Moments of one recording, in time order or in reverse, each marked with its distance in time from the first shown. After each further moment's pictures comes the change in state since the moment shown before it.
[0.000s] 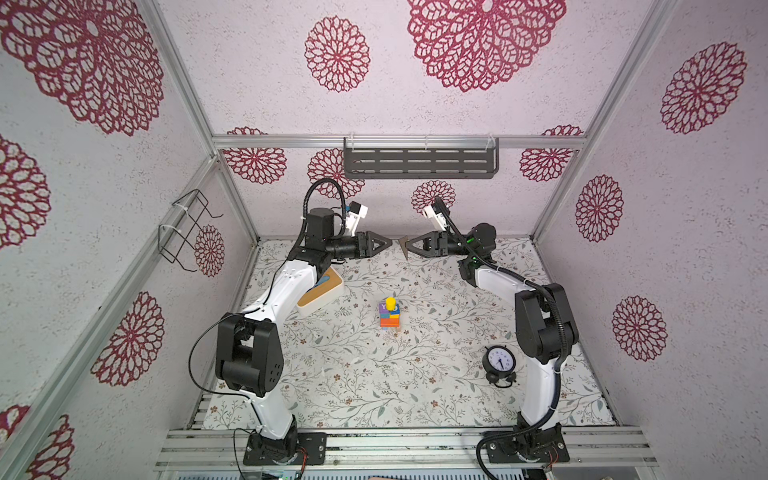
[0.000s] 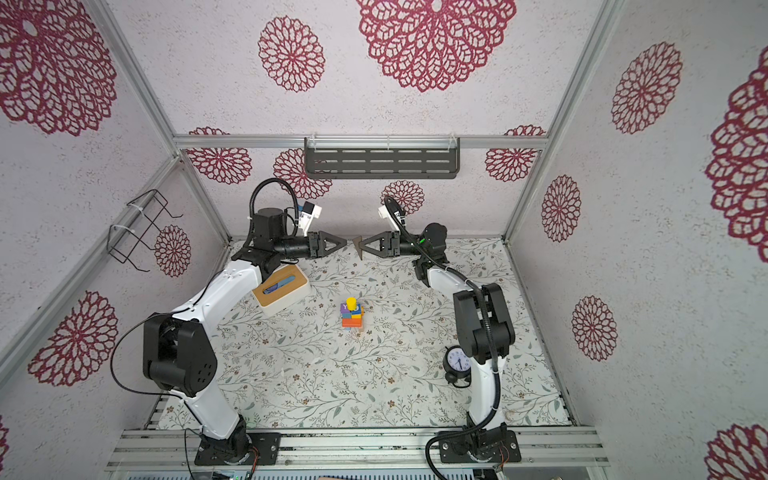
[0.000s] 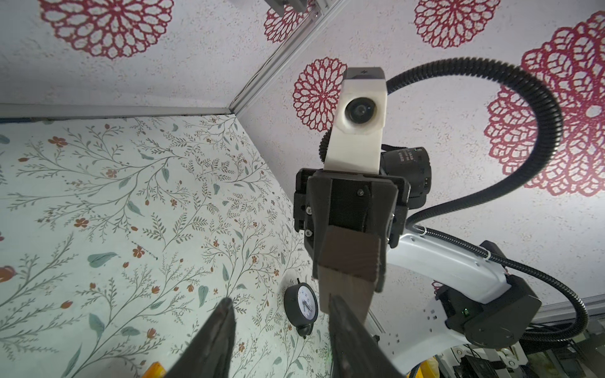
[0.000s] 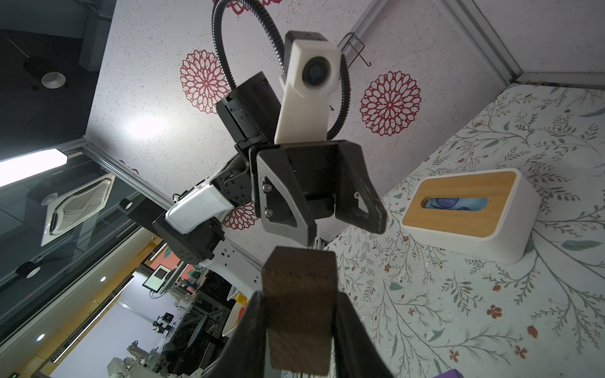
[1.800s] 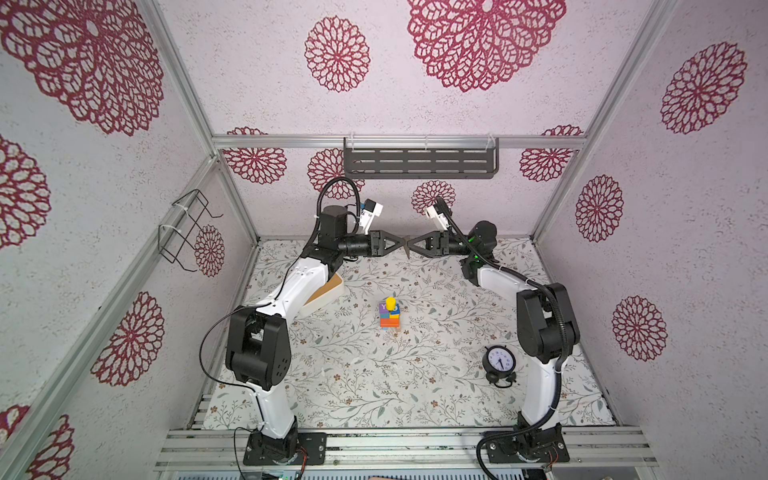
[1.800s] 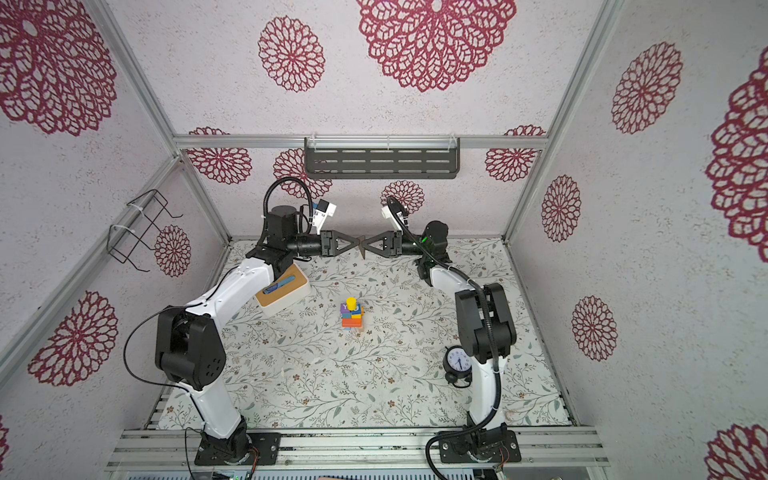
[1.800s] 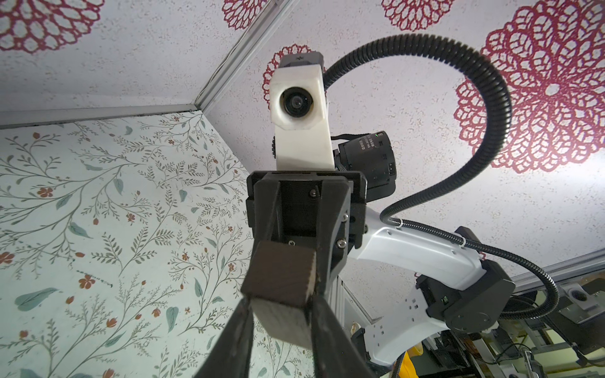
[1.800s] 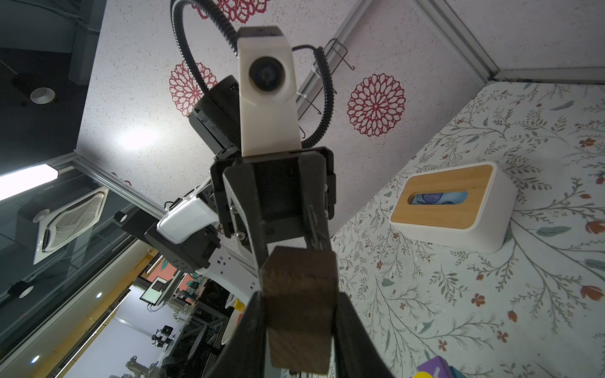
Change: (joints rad) left arm -0.060 0.062 0.058 0.097 0.049 -0.052; right arm -0.012 0.000 0.000 -0.097 0.008 -0.061
